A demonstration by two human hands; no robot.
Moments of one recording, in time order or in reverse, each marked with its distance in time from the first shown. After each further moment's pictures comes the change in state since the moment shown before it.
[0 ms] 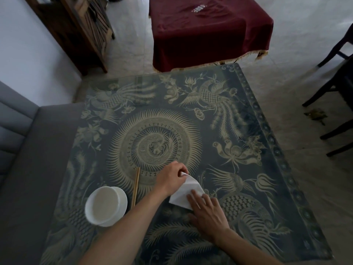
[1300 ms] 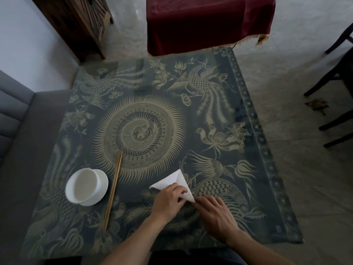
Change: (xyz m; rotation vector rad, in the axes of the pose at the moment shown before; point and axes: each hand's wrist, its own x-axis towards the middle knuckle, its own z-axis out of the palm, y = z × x) left_hand -0.087 0.028 0.114 0.171 0.019 0.086; right_hand -0.081 0.081 0.029 0.246 0.272 -0.257
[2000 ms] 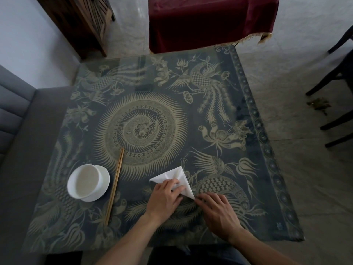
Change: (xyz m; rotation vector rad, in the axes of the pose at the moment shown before) left_hand -0.013 -0.020 -0.005 0.274 -0.024 0.145; right_hand -0.009 0.007 0.012 -0.042 -0.011 0.039
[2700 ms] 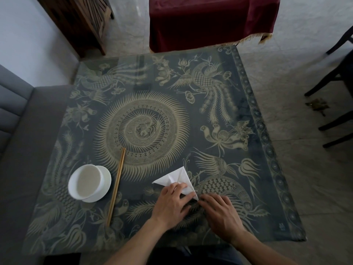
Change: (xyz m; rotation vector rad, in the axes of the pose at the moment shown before) left_hand -0.005 0.009 0.010 0.004 -0.014 0.113; right_hand 0.000 -0.004 0.000 0.007 -0.018 0.028
